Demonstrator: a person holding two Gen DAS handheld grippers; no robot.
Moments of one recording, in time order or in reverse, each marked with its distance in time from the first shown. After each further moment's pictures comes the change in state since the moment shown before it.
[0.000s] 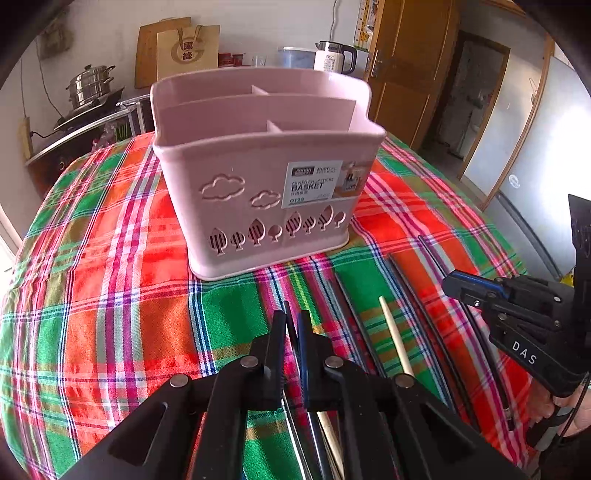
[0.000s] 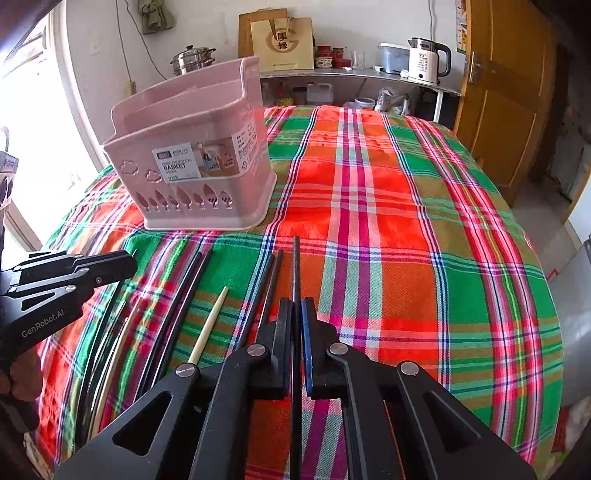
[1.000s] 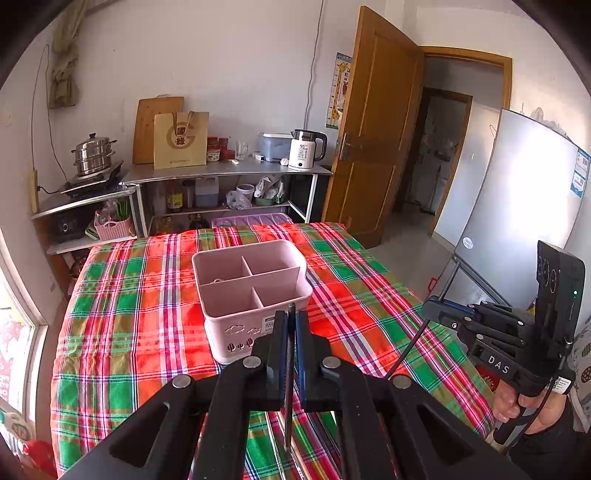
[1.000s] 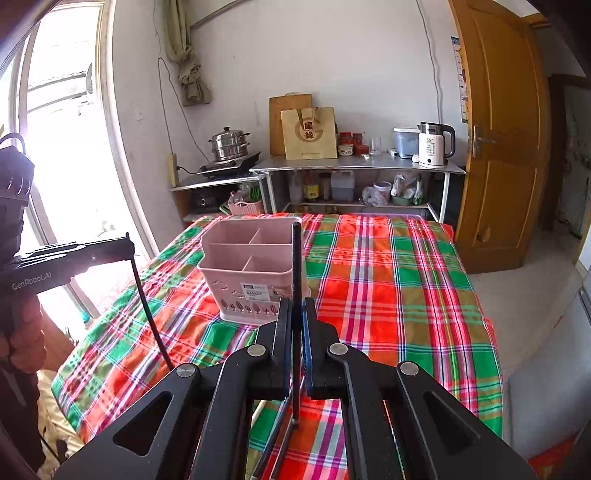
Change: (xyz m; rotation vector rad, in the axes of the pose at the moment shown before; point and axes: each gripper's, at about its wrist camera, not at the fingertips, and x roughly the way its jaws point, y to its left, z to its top) left arm -0.173 -0.017 0.049 0.037 -0.273 -0.068; right arm -0.140 0.017 0.041 -0.042 -0.295 0.097
